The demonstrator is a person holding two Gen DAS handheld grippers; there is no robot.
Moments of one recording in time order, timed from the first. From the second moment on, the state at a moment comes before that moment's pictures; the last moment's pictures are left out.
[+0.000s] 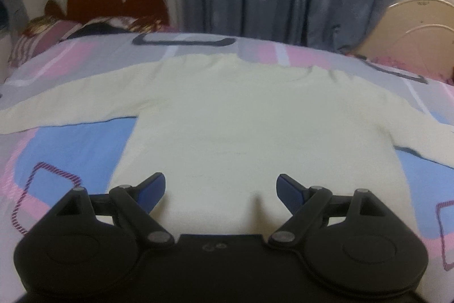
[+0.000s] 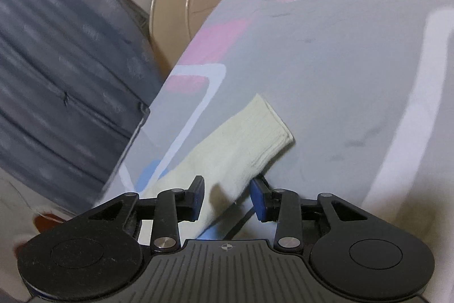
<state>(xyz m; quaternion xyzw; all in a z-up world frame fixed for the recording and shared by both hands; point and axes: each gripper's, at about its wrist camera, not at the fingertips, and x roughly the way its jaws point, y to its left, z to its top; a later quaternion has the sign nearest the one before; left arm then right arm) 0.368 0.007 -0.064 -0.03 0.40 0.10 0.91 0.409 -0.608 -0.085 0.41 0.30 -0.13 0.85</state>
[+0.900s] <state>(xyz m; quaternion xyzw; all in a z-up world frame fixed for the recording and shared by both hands) 0.450 0.136 -0.063 -0.09 0.37 -0.06 0.92 0.458 -0.137 -0.042 -0.01 0.29 0.14 0.95</state>
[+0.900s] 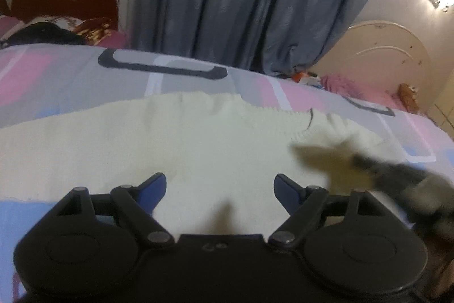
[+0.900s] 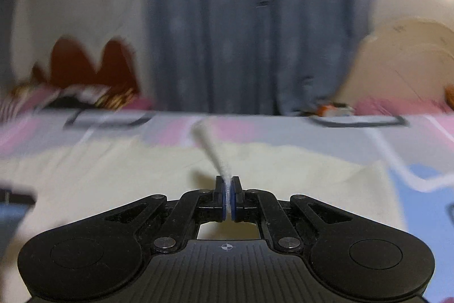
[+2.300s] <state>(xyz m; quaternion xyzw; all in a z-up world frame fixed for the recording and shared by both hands) 0.486 0.176 -0.111 -0.22 0.34 0.00 0.92 0.475 -0.295 -0.076 0.34 0.36 0.08 0.87</state>
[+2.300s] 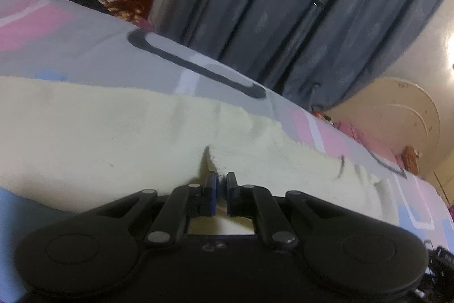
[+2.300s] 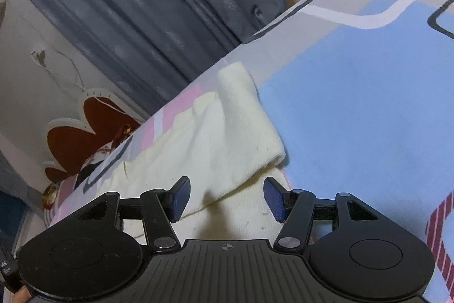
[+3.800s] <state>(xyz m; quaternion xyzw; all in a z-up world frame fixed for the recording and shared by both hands) 0.467 0.183 -0.108 -0.11 0.28 0.03 0.95 0.443 -0.299 -0.049 0.22 0.31 0.04 0.92</state>
